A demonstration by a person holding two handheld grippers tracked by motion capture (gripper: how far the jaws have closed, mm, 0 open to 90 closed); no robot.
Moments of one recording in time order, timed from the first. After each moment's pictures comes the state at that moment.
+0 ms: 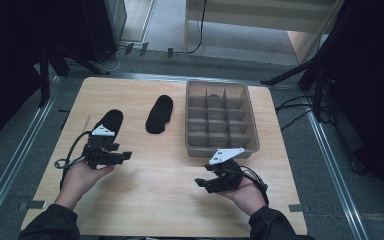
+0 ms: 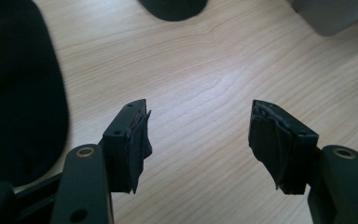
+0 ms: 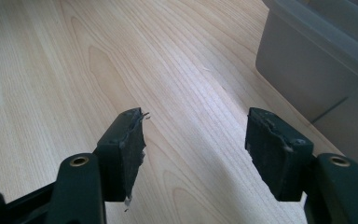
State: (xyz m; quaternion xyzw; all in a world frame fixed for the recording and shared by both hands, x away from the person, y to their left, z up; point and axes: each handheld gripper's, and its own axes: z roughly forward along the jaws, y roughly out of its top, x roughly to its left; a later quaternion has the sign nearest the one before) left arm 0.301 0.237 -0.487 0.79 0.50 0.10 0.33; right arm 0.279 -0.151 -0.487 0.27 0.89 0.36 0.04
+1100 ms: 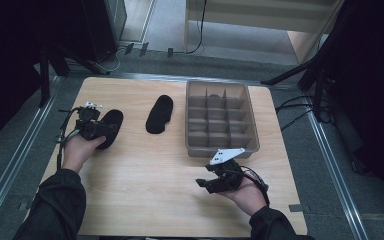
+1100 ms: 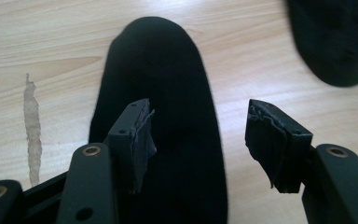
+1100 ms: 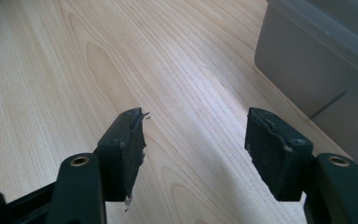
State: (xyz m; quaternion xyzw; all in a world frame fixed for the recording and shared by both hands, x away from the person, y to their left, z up) left arm 0.392 0.287 -0.505 0.73 0.60 0.16 0.29; right arm 0.279 -0.152 -0.488 0.27 0.89 0.36 0.04
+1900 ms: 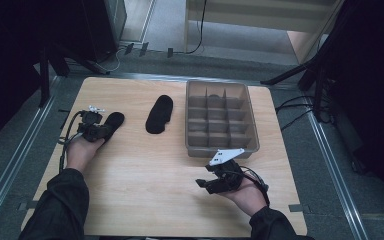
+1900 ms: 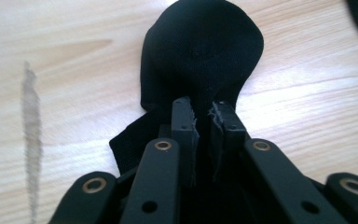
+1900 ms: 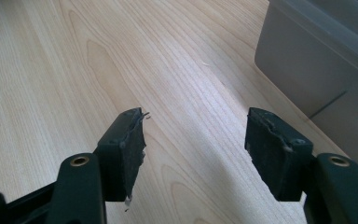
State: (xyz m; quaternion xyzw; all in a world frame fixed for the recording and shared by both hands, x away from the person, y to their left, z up) left arm 0.395 0.289 -0.527 0.74 0.60 0.16 0.26; right arm 0.278 -0.152 -0.487 0.27 0.90 0.35 0.04
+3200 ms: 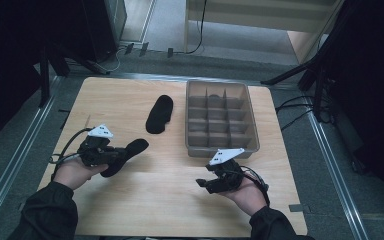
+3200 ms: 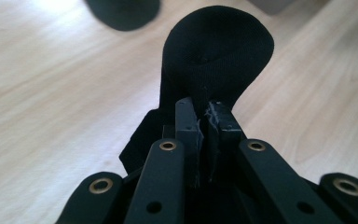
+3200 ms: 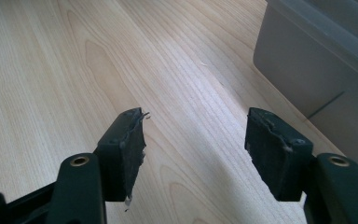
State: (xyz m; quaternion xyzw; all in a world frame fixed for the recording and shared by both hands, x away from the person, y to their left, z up) left arm 0.293 0.237 -0.476 0.85 0.39 0.08 0.34; right arm 0.278 -0.152 -0.487 0.27 0.90 0.35 0.05
